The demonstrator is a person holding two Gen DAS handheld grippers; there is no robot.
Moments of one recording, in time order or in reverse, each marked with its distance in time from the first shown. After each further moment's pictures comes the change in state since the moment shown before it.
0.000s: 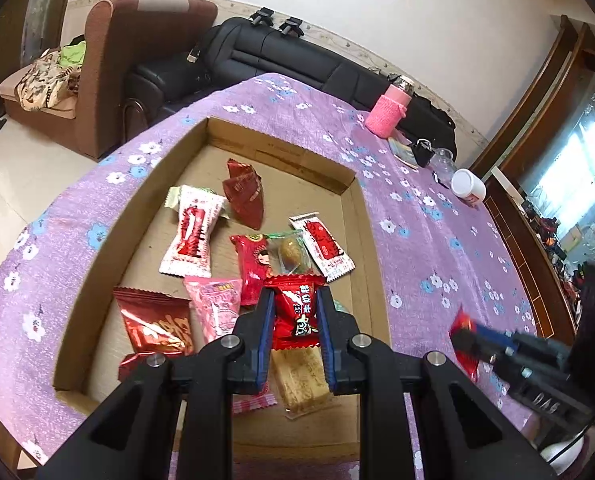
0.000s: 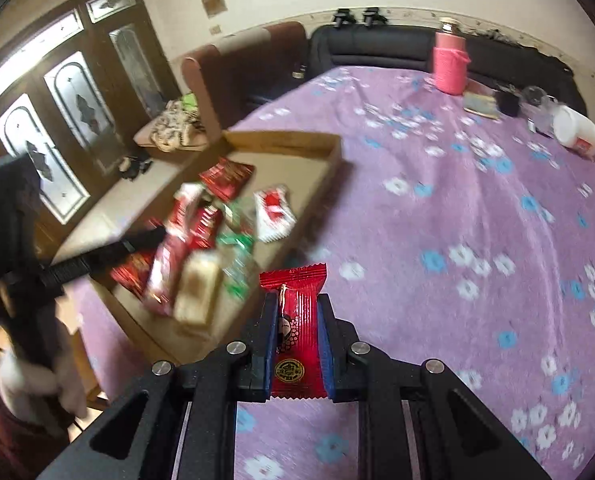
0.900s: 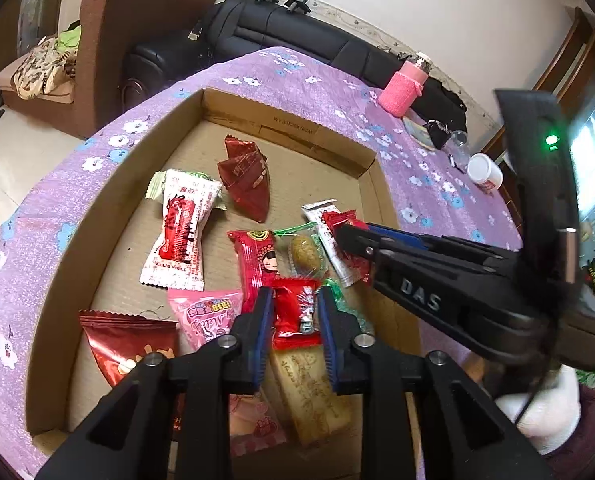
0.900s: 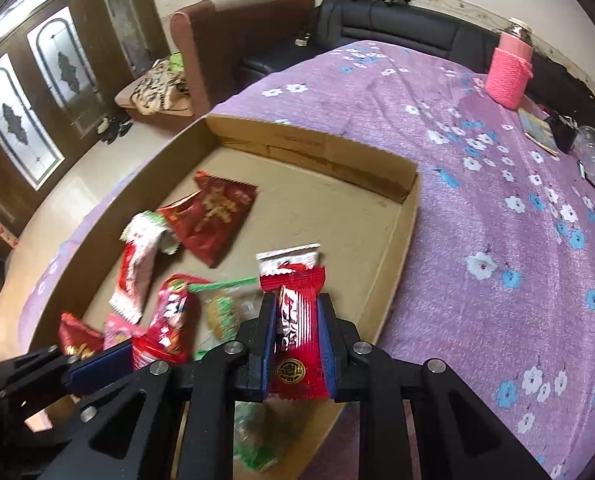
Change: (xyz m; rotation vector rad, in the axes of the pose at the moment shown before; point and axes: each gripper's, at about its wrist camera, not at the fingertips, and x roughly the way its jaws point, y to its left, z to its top) left arm 0.041 0.011 0.011 -0.017 0.079 0.013; right arm 0.134 0.031 0.080 -0.065 0.130 -0.118
